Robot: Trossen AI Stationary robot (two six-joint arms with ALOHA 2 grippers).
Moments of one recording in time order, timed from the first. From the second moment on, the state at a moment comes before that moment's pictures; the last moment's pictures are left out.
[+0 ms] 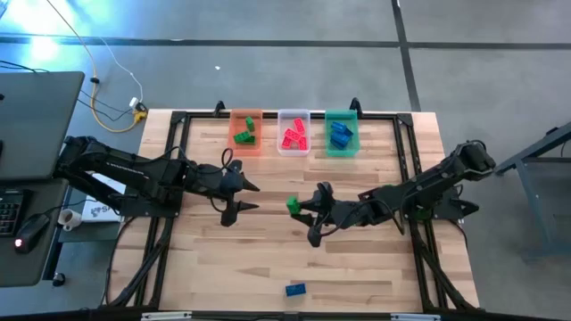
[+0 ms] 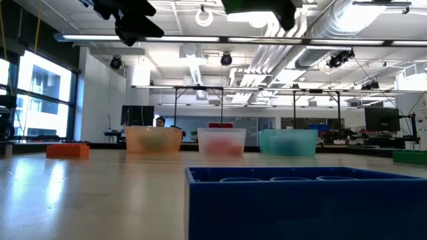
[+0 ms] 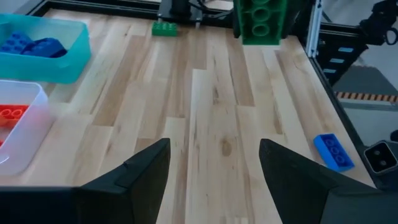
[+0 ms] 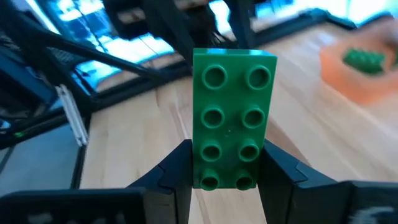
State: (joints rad) left arm -0.06 1.07 0.76 -0.21 -0.11 -0.18; right arm 0.40 1.51 1.05 0.01 0.49 0.52
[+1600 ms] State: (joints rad) left arm -0.13 1.09 0.76 0.07 -0.17 -0.18; right arm 0.23 1.79 1.05 0.69 0.29 0.18
